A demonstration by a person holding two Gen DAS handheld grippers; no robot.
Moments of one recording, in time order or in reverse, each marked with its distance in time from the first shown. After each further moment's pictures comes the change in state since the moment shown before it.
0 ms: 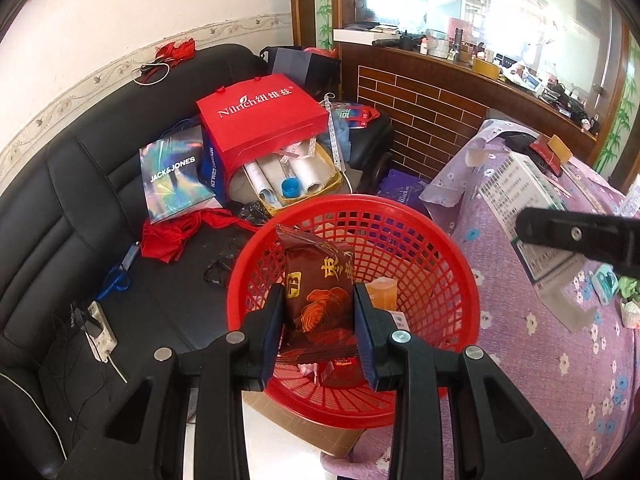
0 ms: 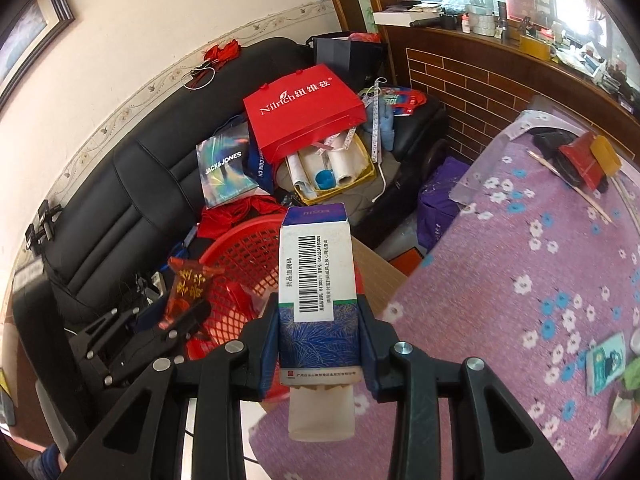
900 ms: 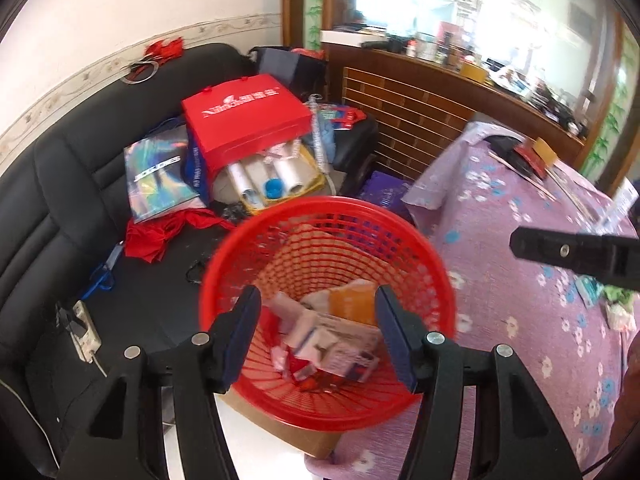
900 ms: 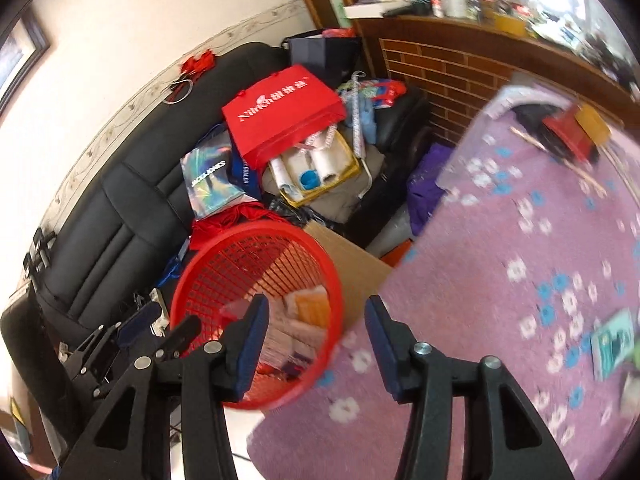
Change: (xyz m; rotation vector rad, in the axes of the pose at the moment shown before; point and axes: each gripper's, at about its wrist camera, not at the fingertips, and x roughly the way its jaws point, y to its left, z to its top) left arm -0.004 -0.020 0.000 0.012 -0.005 -0.069; right arm -0.008 -0.034 -0.019 0.130 0.000 -0.024
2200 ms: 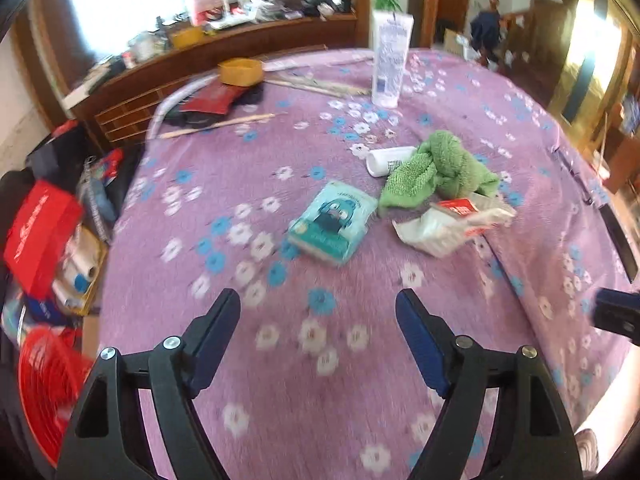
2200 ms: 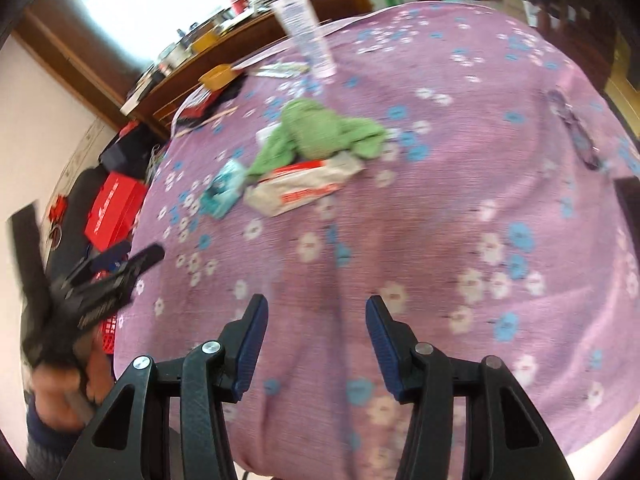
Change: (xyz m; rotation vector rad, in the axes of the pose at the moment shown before) left arm 0.017 -0.354 -0.030 0.625 0.142 -0.367; right arm -0.239 -0.282 -0.236 0.616 -0.145 -0.285
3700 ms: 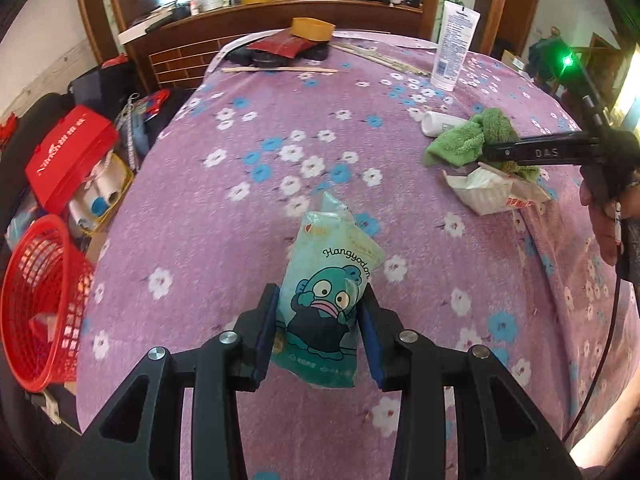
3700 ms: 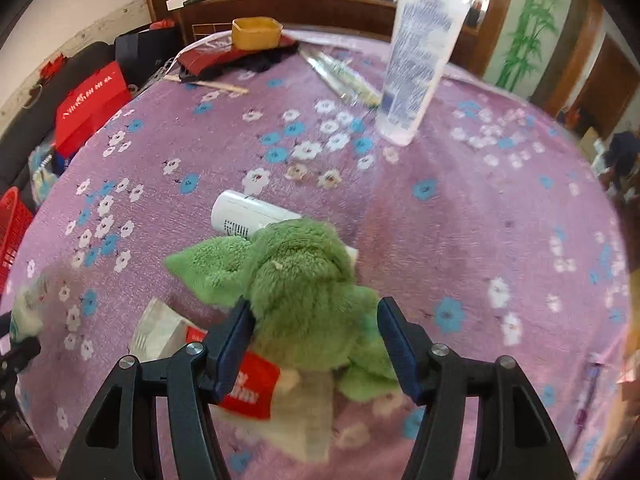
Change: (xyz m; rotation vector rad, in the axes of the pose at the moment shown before) left arm -0.016 0.019 -0.073 -0.234 0.018 0.086; right arm 0.156 0.048 0.148 -0.552 0.088 -0.128
